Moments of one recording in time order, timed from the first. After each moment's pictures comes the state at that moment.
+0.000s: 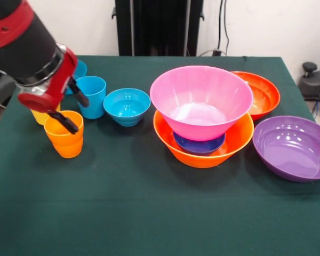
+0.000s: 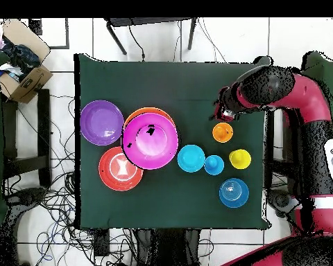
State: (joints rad) arm -0.94 -0.32 0.91 1.12 -0.59 1.41 0.32
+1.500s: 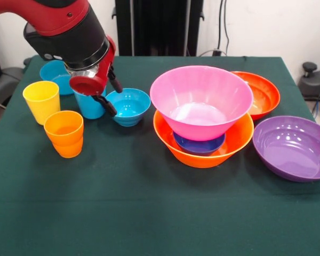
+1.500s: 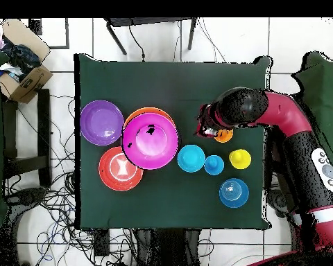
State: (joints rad) arm -0.94 -0.42 0.85 1.39 -0.54 1.23 0.32
